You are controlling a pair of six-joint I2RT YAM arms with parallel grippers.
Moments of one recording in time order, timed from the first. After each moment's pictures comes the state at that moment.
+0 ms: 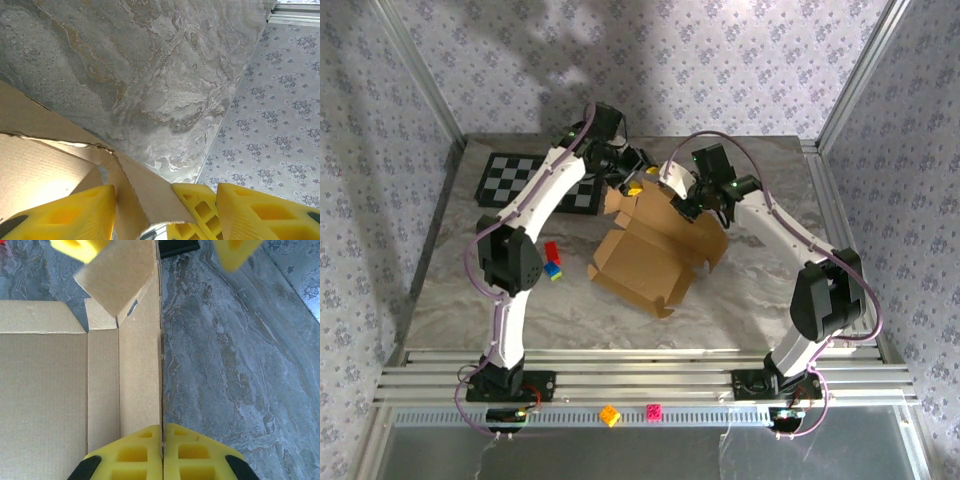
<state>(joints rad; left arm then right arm) -0.50 2.12 2.16 -0.99 0.51 -1.11 0.45 1.65 1.41 -0.57 -0.19 -0.58</state>
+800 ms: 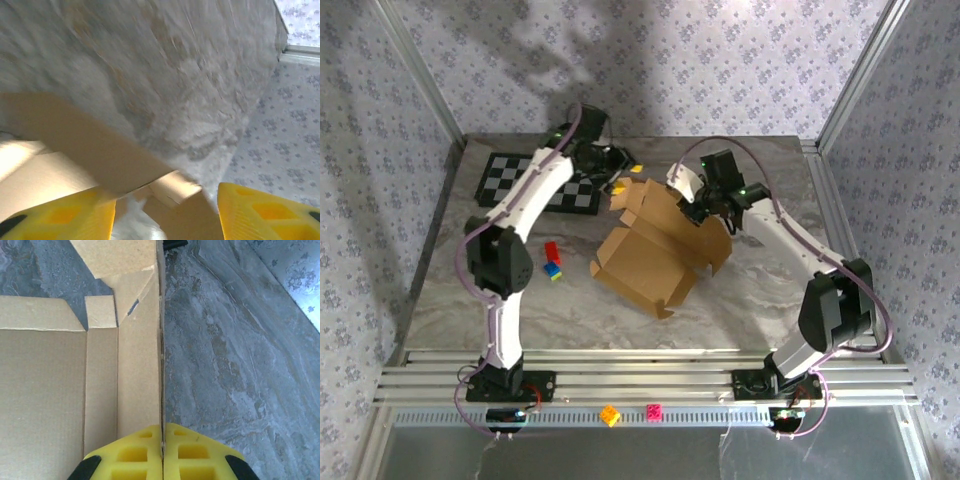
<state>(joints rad) -0.42 2.01 2.03 -0.98 0.40 -1.05 0.40 1.57 1.32 -0.55 -0.21 -0.56</state>
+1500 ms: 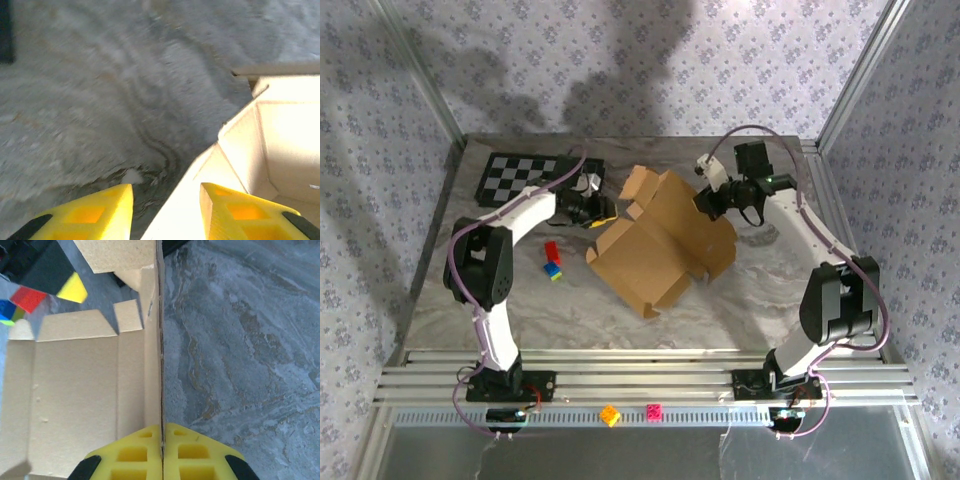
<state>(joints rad) -0.34 1.90 1.40 -0.53 0.51 -0.51 0.22 1.60 1.37 -0.64 -0.54 -0.38</state>
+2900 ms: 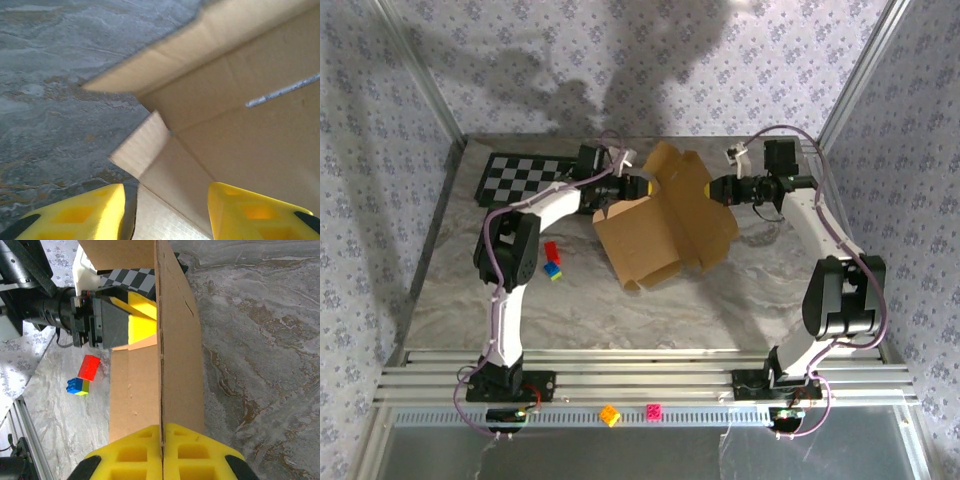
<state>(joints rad) -0.42 2.13 1.58 -0.09 0.68 -0.34 0.06 1.62 1.33 -0.53 -0.80 0.02</state>
